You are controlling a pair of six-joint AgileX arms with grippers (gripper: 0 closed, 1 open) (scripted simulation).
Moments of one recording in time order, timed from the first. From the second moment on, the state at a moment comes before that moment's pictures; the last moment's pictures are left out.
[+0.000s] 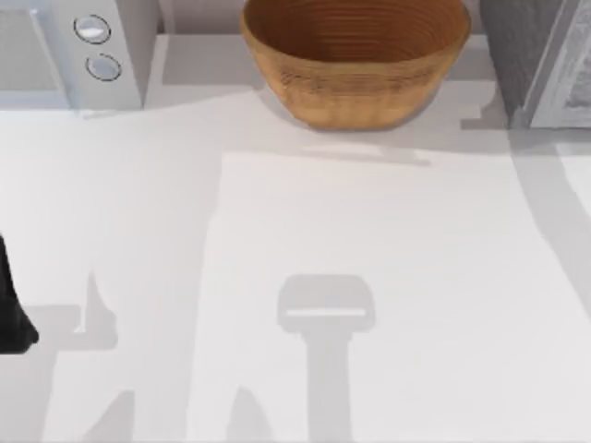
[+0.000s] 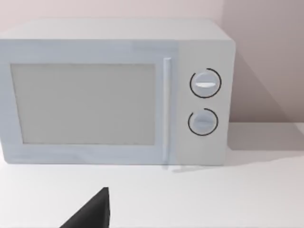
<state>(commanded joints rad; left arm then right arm) 0.00 0.00 0.00 0.00 0.00 0.00 0.16 1.30 1.85 -0.55 0.18 0.01</state>
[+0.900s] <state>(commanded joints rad) 0.00 0.00 0.00 0.00 0.00 0.00 0.17 1.07 1.63 -0.58 0.19 0.01</state>
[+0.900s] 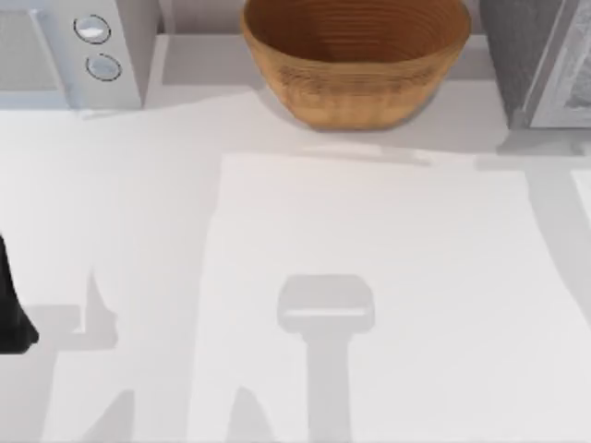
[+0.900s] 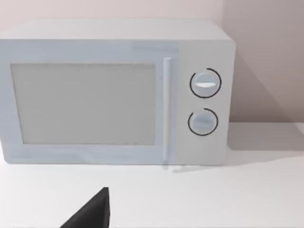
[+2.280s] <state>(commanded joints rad) 0.00 0.00 0.00 0.00 0.00 0.00 0.00 0.00 0.00 0.00 0.00 0.00</state>
